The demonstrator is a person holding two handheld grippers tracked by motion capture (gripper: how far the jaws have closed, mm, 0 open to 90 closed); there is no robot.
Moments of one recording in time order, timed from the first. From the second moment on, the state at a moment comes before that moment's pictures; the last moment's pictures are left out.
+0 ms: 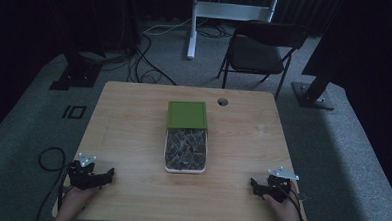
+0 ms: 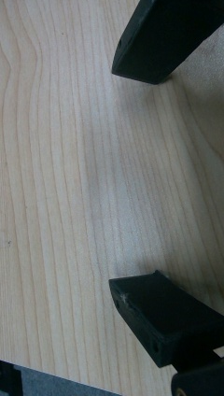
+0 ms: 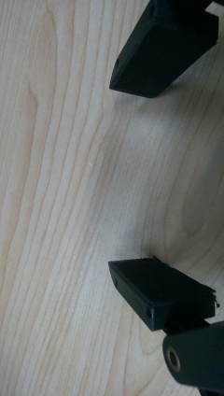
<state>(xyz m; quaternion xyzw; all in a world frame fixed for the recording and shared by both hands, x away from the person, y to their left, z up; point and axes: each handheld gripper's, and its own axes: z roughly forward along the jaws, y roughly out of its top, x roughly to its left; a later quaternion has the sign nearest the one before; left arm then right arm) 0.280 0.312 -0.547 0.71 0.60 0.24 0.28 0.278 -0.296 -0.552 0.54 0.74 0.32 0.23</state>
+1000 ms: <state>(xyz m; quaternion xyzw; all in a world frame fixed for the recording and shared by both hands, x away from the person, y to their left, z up) 0.280 0.312 -0.547 0.71 0.60 0.24 0.28 0.279 -0.283 -0.522 0.52 0.74 0.35 0.23</state>
